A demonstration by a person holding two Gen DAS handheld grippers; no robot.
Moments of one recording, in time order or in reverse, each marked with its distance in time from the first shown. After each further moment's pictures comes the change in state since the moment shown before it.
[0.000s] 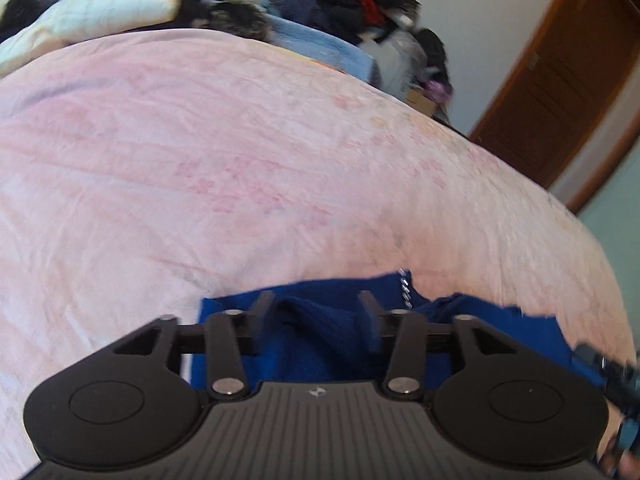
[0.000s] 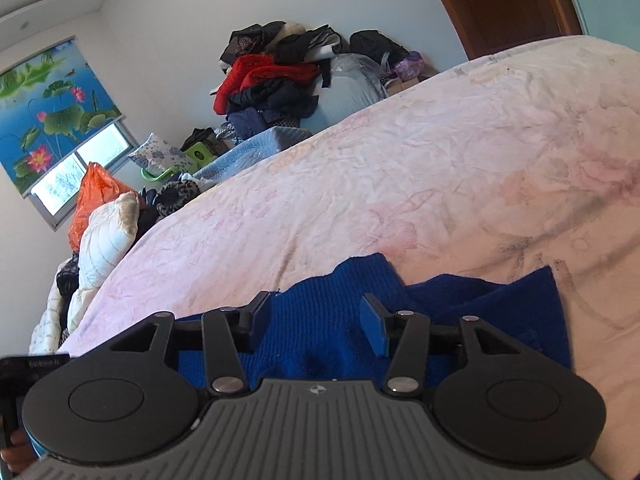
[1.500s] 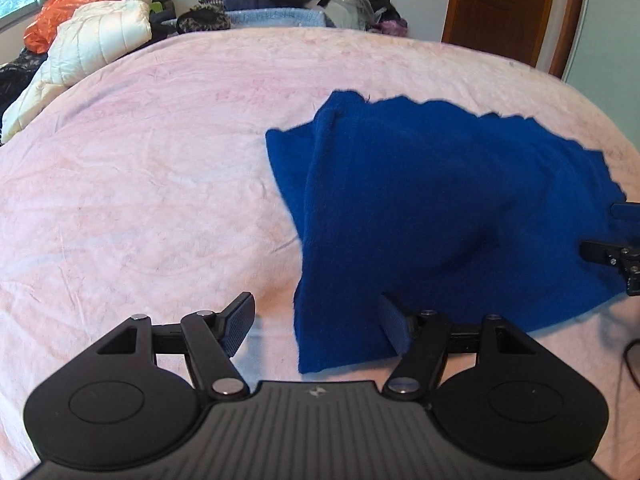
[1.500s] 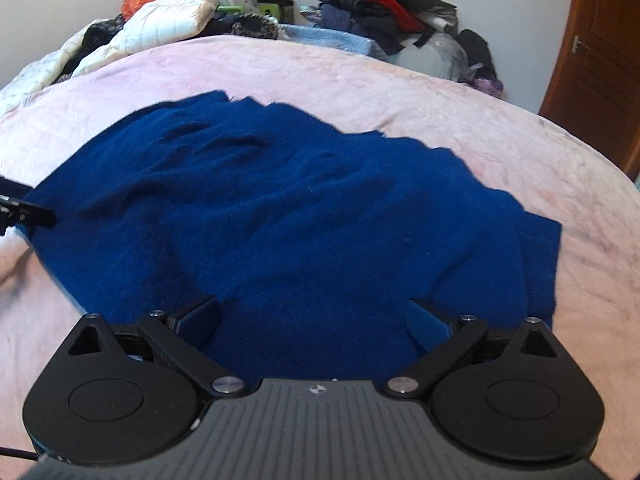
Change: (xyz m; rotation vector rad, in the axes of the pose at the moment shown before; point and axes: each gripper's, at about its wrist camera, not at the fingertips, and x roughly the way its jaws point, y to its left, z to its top) left arm -0.098 0.032 -0.129 0.392 0.053 0.060; right arm -0.069 0.104 -0.113 -0.655 0.235 -0.172
